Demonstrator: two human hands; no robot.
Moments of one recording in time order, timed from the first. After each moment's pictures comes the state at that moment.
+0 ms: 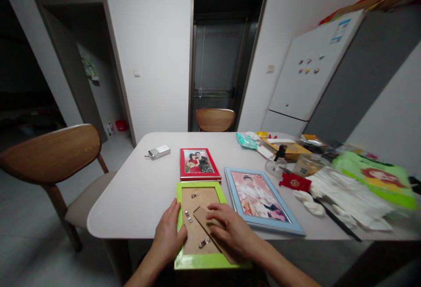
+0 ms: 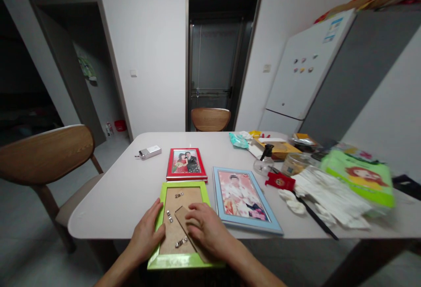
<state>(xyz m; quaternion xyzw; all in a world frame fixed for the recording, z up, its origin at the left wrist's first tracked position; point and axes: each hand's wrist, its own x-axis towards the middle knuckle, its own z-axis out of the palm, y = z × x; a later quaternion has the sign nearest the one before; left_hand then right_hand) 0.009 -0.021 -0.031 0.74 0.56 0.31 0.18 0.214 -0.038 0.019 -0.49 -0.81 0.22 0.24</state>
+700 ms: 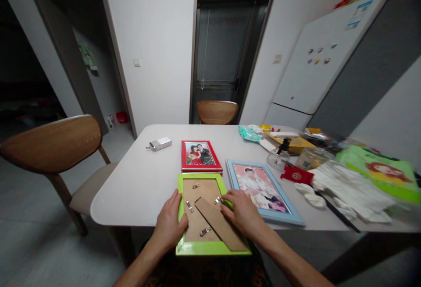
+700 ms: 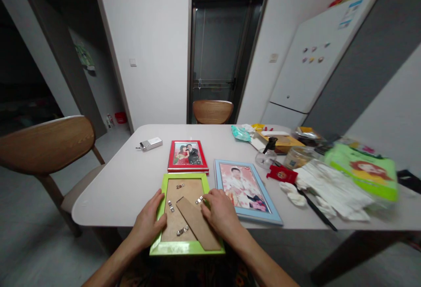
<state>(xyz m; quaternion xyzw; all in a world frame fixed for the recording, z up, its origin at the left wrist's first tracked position) 0.007 -0.021 -0.030 0.76 0.56 0.29 0.17 0.228 -0.028 0.008 -0.62 -0.77 0.04 0.17</state>
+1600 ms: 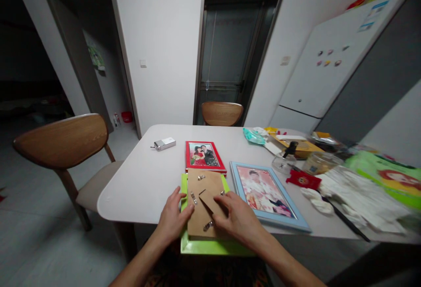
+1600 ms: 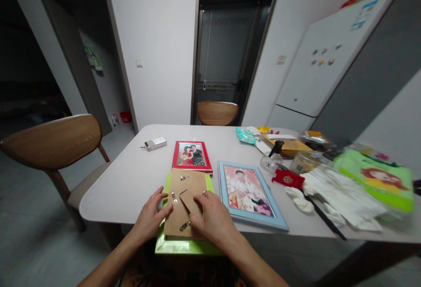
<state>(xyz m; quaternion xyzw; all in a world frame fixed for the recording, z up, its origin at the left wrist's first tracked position) 0.008 -0.021 -0.009 0.68 0.55 0.39 0.29 0.197 -0.044 0.035 -0.60 -0.77 0.11 0.21</state>
